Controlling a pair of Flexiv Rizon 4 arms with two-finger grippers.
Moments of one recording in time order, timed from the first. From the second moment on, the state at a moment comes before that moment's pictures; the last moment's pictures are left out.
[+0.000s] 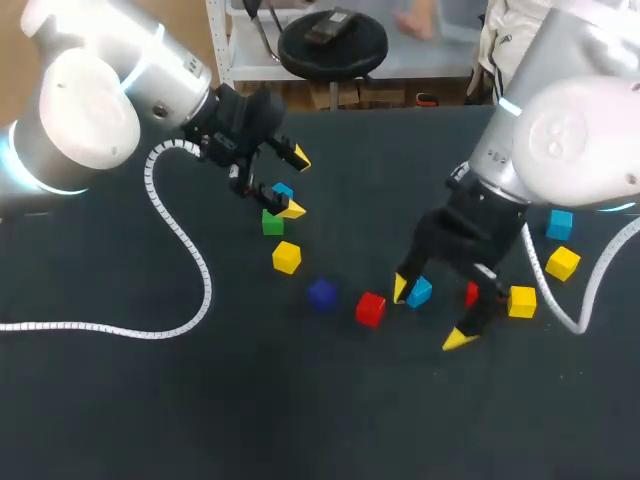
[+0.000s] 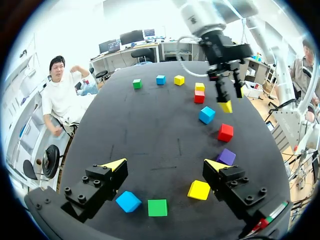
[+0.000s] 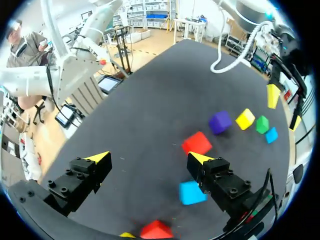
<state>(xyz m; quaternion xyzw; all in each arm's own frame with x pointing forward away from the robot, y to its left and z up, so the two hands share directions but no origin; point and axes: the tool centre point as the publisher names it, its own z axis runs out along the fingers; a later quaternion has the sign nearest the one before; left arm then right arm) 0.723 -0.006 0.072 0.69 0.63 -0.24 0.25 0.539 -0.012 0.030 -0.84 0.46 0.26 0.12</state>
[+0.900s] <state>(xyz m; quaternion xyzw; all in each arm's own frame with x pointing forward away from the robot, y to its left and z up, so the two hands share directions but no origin) 0.723 -0.006 0.072 0.69 0.63 -0.24 0.25 0.589 -0.023 0.017 -0.79 0.51 0.31 0.15</state>
